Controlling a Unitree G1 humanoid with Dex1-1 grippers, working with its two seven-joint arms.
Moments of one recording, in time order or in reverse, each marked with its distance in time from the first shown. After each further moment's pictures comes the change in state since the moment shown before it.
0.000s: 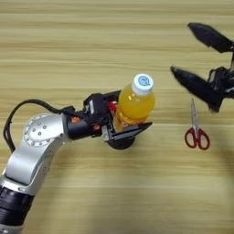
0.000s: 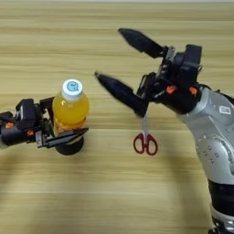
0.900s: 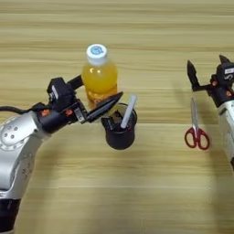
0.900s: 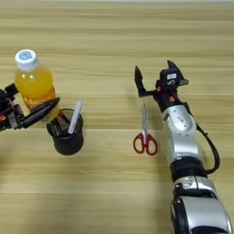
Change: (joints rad) left arm 0.076 -0.022 0.223 -0.026 -0.095 0.019 0.158; right arm -0.199 0.210 -0.024 1.070 -0.685 -0.644 -0.555
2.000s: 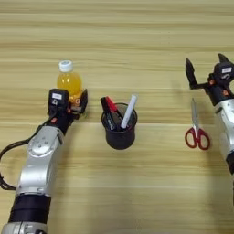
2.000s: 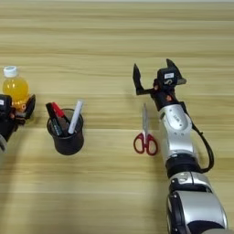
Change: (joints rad) left arm -0.051 -0.253 0.043 0.454 0.372 -0.023 0.652; right arm -0.033 0.022 -0.009 0.078 -0.022 -0.050 -0.022
